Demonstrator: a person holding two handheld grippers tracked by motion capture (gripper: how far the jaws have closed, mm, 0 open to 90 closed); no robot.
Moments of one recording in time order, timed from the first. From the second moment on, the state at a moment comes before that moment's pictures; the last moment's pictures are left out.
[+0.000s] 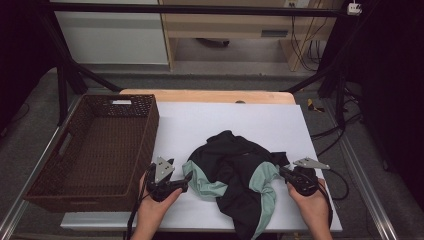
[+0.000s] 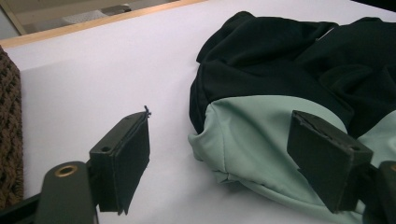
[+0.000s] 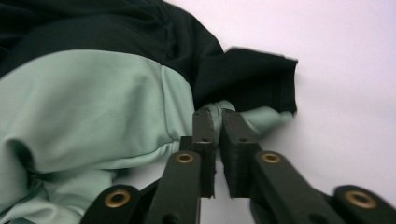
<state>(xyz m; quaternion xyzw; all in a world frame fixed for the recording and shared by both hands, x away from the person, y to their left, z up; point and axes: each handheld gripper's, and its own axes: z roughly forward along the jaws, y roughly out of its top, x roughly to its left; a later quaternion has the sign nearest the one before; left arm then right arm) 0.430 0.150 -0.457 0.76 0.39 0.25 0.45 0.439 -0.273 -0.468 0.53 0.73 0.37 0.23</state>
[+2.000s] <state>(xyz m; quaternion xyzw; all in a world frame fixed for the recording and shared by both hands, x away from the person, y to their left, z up) 0.427 0.148 -0.461 0.76 0.39 0.25 0.45 0.518 -0.278 -0.472 0.52 0.75 0.34 0.24</state>
